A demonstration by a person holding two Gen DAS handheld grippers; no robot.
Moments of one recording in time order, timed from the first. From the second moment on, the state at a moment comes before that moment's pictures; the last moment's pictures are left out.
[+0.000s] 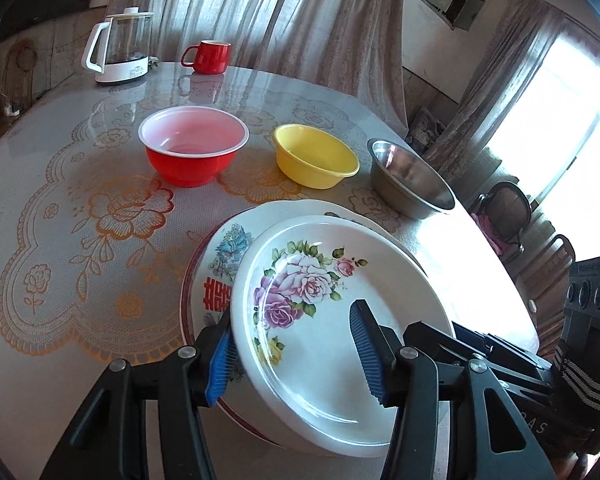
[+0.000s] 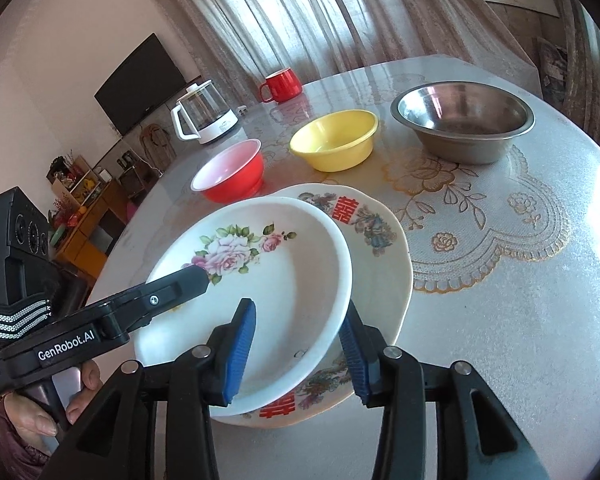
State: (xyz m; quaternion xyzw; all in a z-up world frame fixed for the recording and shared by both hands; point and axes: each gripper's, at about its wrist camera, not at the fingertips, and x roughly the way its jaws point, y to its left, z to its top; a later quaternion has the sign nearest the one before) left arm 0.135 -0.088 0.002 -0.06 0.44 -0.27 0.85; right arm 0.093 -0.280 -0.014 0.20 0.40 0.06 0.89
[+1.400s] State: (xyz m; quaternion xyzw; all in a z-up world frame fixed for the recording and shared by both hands) left arm 0.108 -0.071 0.016 -0.09 0.43 -0.31 0.84; right arm 0.087 -0.276 -0.010 0.20 0.43 0.08 0.88
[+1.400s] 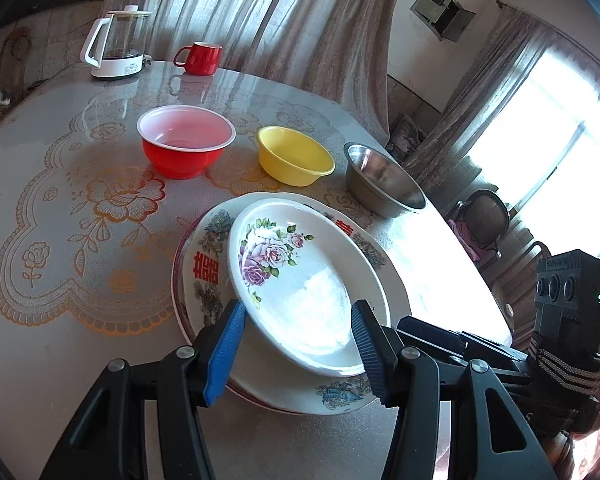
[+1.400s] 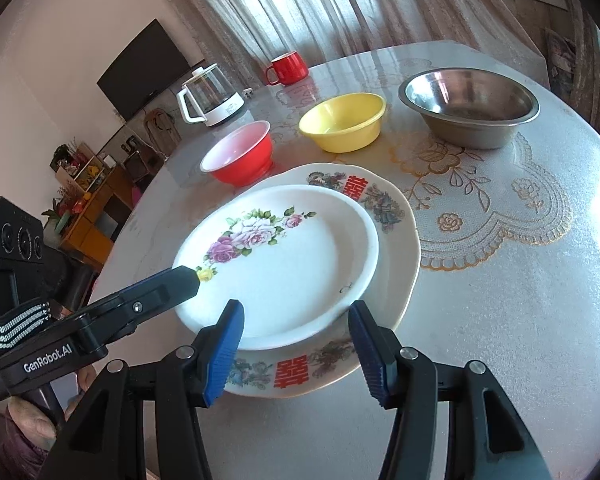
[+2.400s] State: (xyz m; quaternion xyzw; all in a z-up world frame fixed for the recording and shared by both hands) left arm 0.111 -0.038 -0.003 -0.08 0.43 -0.22 0.87; right arm 0.118 -0.294 -0.022 0.17 0.43 -0.03 0.89
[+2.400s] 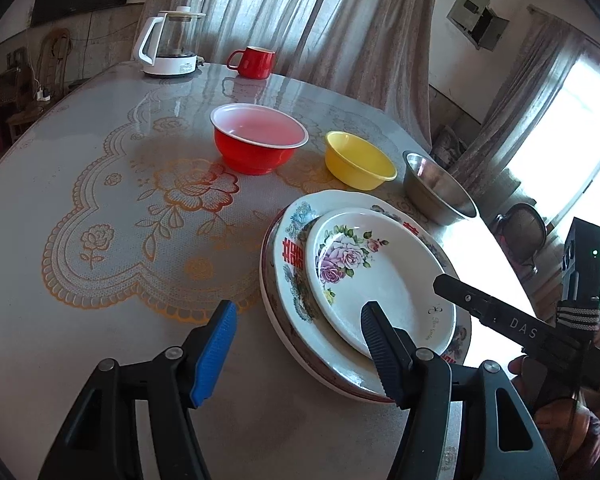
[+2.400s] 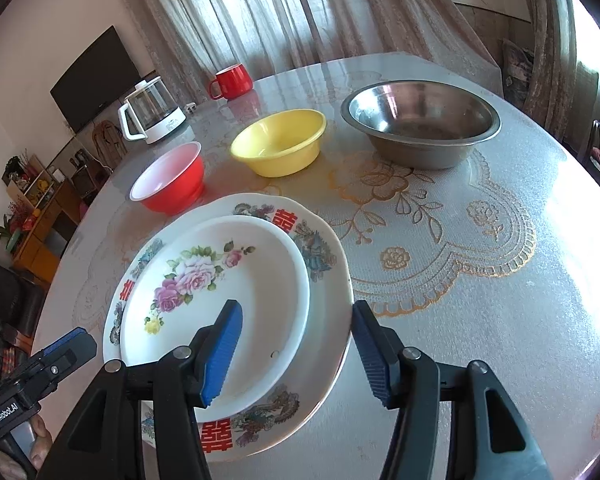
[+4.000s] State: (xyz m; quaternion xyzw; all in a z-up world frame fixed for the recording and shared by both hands) left arm 0.095 -0.085 0.024 0.02 0.40 -0.22 0.89; right arm 0.099 -0.310 -0.016 0.21 0.40 -0.01 0.89
